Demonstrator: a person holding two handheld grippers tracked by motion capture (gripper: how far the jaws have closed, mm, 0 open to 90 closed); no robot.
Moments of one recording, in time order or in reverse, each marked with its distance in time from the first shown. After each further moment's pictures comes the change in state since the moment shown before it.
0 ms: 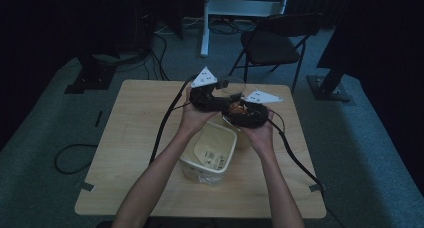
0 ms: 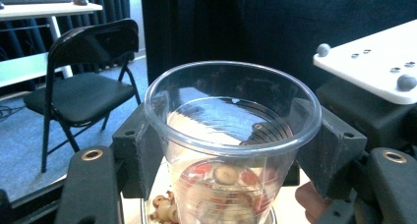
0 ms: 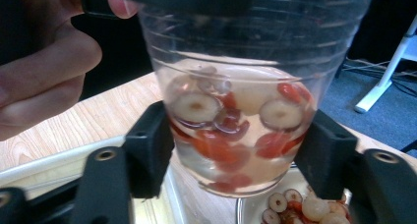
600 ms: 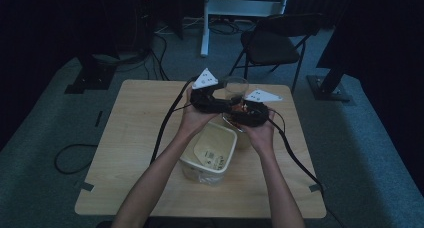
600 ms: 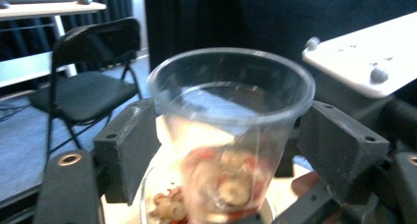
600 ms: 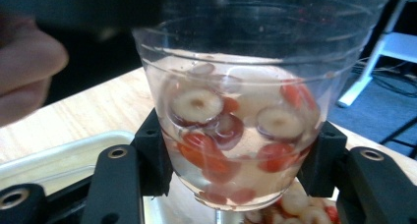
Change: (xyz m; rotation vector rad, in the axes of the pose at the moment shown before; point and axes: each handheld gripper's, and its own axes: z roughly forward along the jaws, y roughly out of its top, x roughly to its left) left arm -0.003 -0.003 0.000 0.008 0.026 0.005; right arm -0.005 -0.001 0.002 0.012 -0.057 0.001
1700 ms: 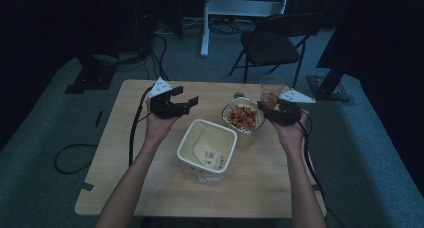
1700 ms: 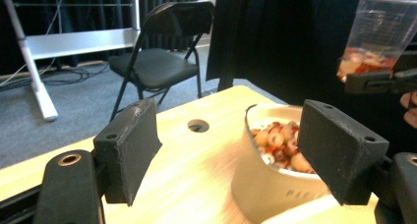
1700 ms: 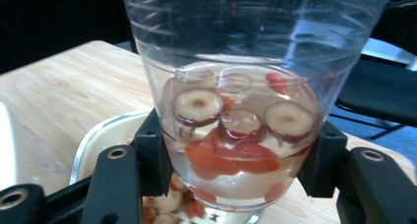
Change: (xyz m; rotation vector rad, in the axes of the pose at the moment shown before) left arm 0.066 -0.065 -0.076 0.002 0.205 -0.128; right arm -0.069 -0.025 -0.053 0.026 -0.232 0.030
